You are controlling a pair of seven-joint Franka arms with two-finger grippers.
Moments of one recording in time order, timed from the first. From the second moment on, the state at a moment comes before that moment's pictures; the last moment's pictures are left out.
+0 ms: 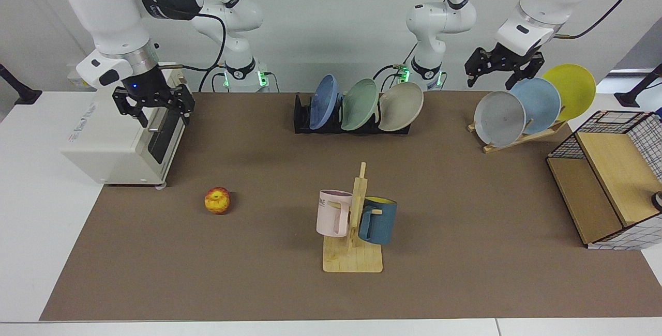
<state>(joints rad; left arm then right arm) -0.01 -0.02 -0.11 -1.51 -0.04 1.39 -0.01 0.15 0.02 -0.18 -1.64 -0.02 1.73 -0.09</state>
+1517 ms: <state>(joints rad) -0.01 -0.03 -0.12 -1.51 -0.04 1.39 -0.01 0.19 0.06 -0.17 -1.85 -0.02 2.00 -0.08</state>
